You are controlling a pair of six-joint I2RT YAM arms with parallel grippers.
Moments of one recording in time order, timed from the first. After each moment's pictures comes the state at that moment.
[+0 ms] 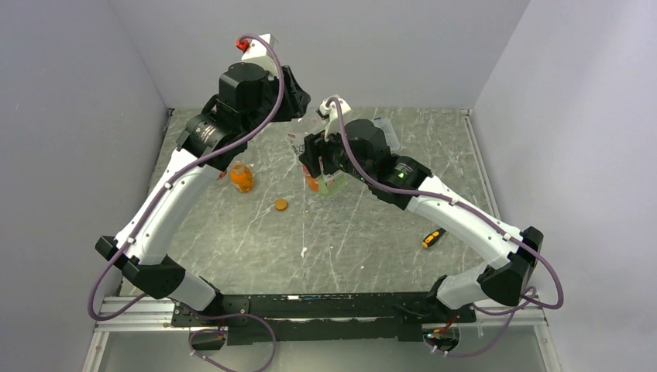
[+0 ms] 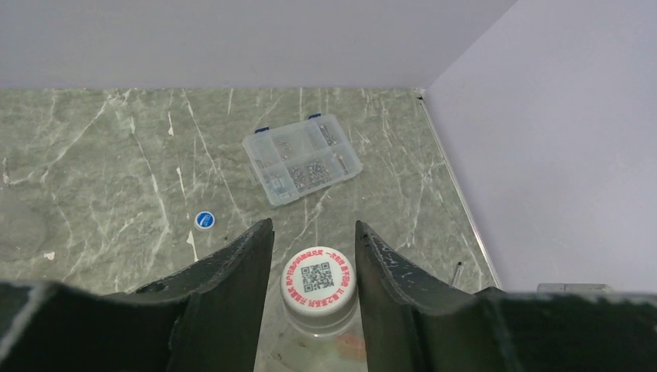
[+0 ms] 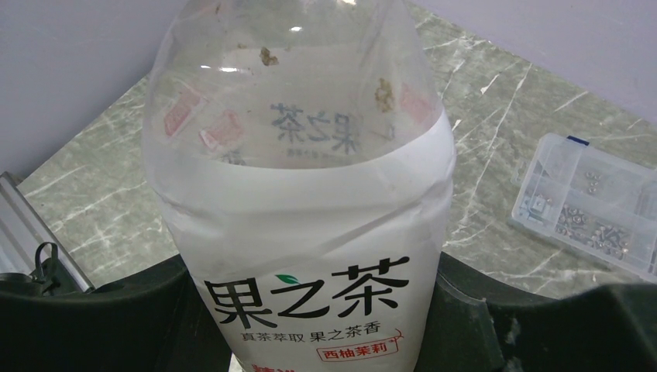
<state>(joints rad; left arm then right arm) -0.64 1.50 1.94 -0.66 -0.21 -0.49 0.89 1.41 1.48 -0.36 0.14 0.16</state>
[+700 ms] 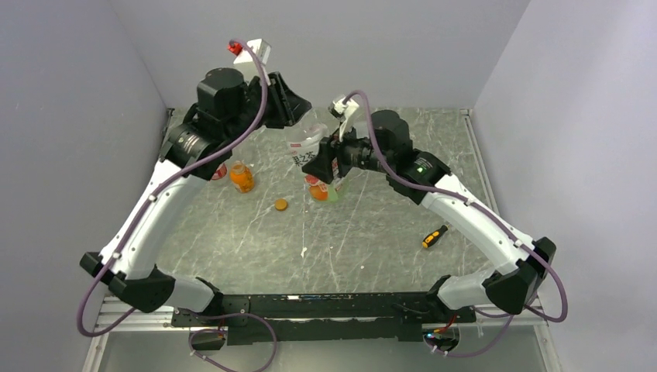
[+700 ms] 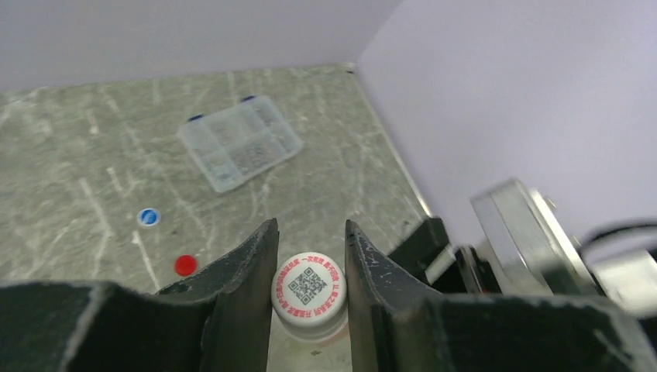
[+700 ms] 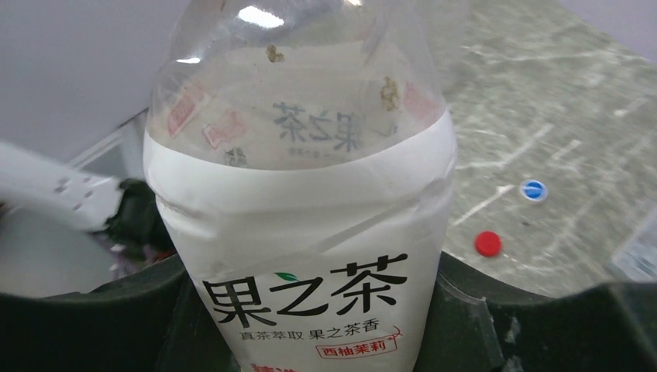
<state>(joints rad) -0.60 1.42 1.86 -0.62 0.01 -0.50 0.77 1.36 1.45 -0.37 -0.28 0.15</state>
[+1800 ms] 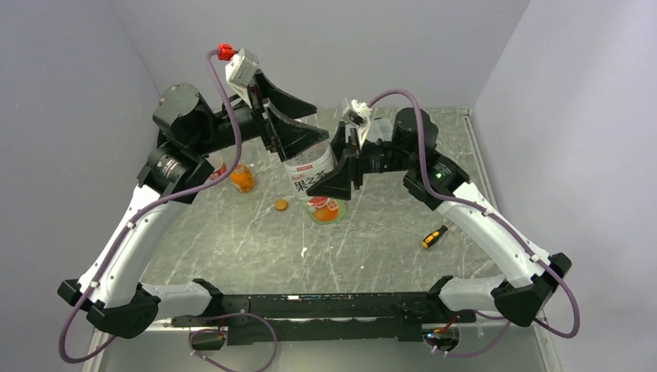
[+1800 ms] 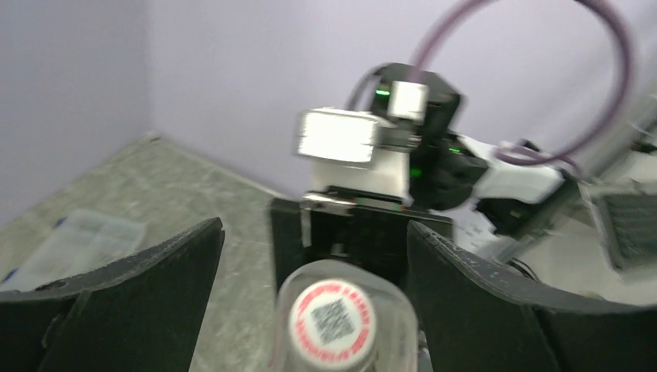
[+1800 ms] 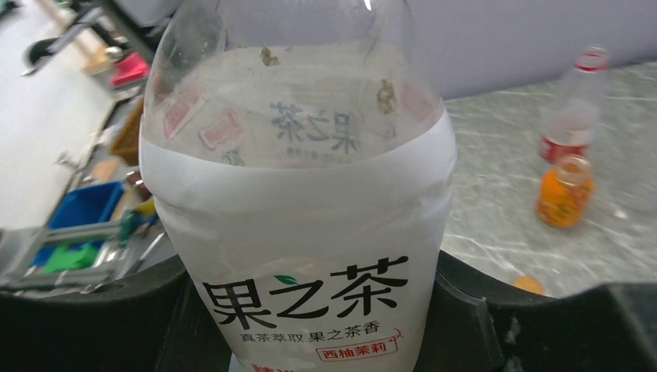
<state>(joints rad) -0.58 1.23 1.67 -0.18 0.73 -0.46 0.71 1.26 1.41 -0.17 -0.97 0.27</state>
